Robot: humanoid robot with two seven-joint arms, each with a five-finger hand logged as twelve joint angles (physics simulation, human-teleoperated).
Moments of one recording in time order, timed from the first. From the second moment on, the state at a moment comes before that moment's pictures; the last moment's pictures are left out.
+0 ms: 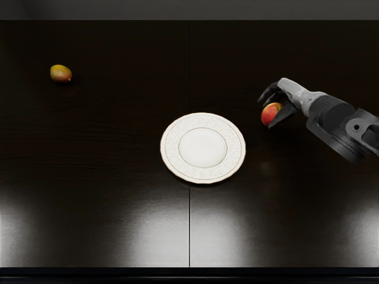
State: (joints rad) left arm 0.00 0.00 0.35 -0.09 0.09 -0.19 0.15; right arm 0.94 -0.62 0.41 1.44 -1.05 -0.17 -0.58
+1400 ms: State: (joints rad) left arm 0.00 0.00 0.35 -0.09 0.09 -0.19 0.15; right arm 1.02 -0.40 0.41 1.44 -1.05 -0.16 -0.58
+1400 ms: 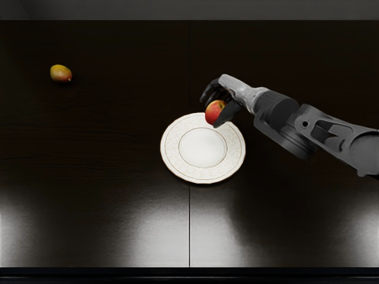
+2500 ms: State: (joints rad) left arm 0.00 0.00 0.35 -0.09 0.09 -0.19 0.15; right arm 0.99 -0.27 0.33 1.41 -1.06 -0.17 -0.58
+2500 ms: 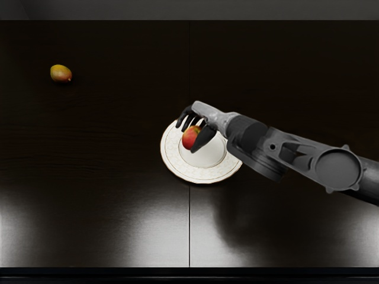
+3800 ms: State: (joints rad) left arm 0.00 0.00 0.35 -0.09 0.09 -0.19 0.15; right arm 0.99 -0.42 0.42 1.48 -0.98 -0.18 -0.57
